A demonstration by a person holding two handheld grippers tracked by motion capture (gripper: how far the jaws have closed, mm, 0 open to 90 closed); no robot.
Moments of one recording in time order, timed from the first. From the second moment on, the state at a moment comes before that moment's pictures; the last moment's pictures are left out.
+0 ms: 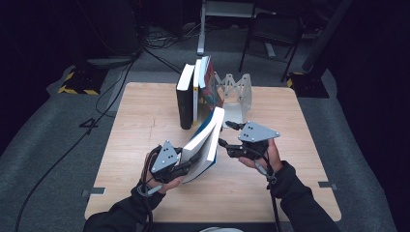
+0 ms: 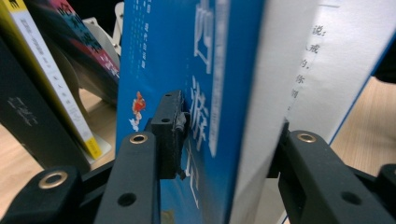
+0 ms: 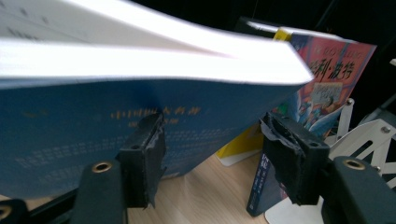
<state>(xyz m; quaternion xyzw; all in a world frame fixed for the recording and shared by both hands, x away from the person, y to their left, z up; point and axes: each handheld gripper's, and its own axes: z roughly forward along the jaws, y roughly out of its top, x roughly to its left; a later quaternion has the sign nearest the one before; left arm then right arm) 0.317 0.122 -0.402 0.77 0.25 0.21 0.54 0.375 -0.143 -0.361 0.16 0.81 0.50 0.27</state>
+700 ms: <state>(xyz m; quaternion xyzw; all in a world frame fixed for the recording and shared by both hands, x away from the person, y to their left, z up) 0.348 0.077 -0.401 0.77 0.21 0.13 0.59 0.373 -0.197 -0.362 0.19 0.78 0.51 0.30</state>
